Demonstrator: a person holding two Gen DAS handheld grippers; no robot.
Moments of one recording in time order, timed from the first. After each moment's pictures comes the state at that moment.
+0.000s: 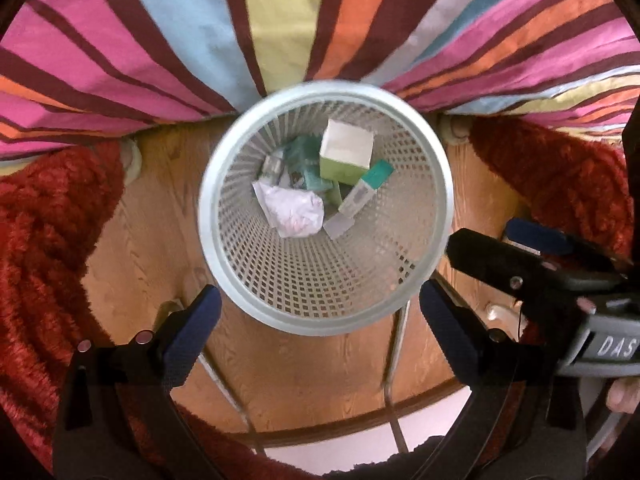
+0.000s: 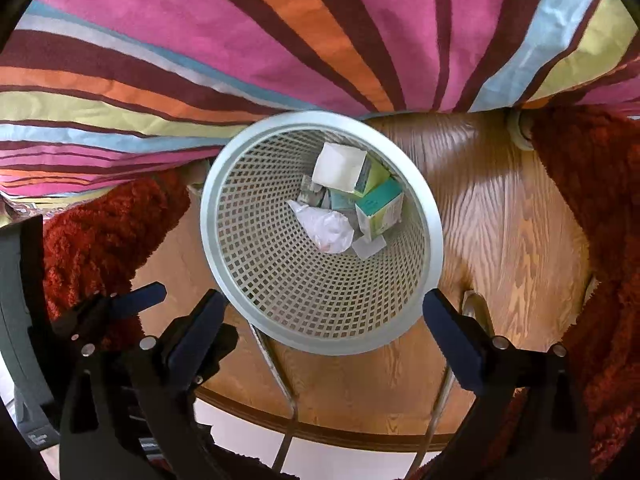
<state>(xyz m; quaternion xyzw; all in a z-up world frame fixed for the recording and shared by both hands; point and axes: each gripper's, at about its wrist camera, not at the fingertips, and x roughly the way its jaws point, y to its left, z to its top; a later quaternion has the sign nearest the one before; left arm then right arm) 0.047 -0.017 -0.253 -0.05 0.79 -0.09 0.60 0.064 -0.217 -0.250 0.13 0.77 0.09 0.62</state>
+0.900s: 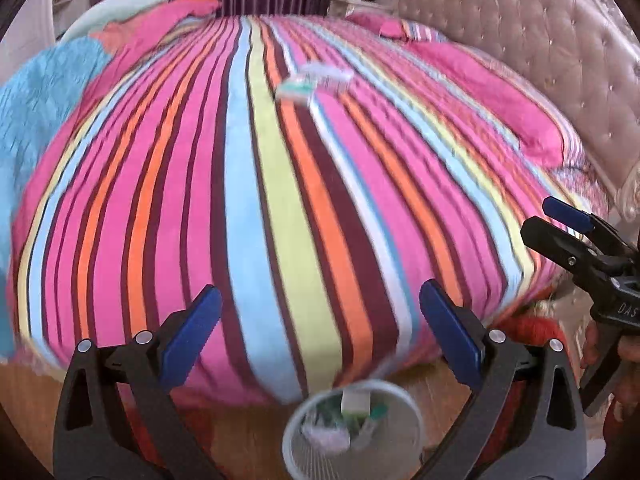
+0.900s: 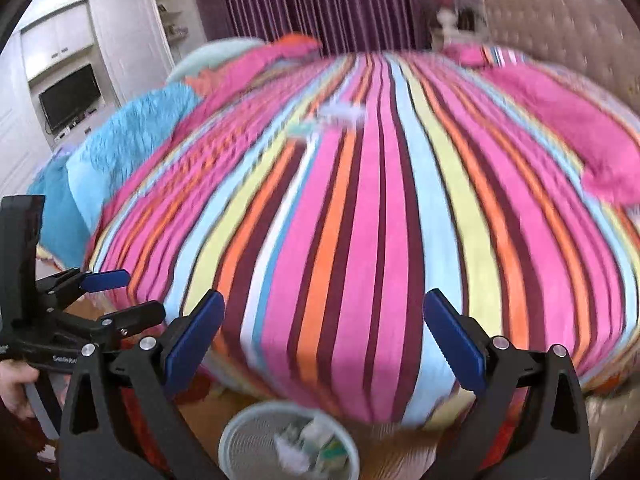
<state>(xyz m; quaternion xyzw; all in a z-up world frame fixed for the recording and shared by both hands) 0.153 0.006 -0.014 -0.01 0.45 -0.11 0.89 0.121 -0.248 -0.010 0.03 0.36 0.17 0.92</state>
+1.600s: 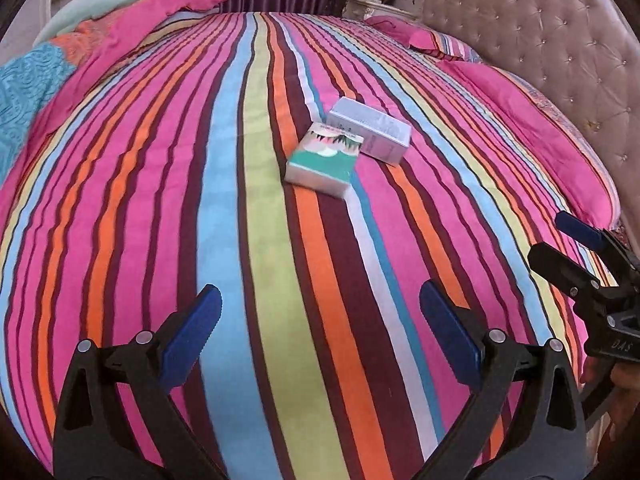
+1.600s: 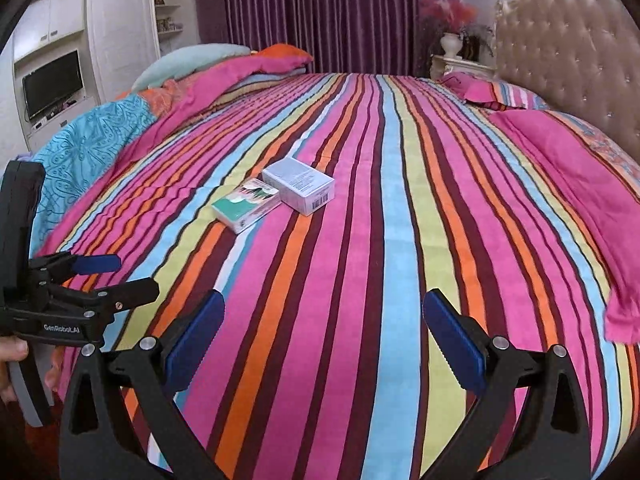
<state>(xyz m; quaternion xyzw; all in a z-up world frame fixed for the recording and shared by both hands) 0.342 0.005 -0.038 -0.04 0.45 -0.10 0.88 0.278 -0.243 -0.009 -0.03 0.34 0.14 0.93</state>
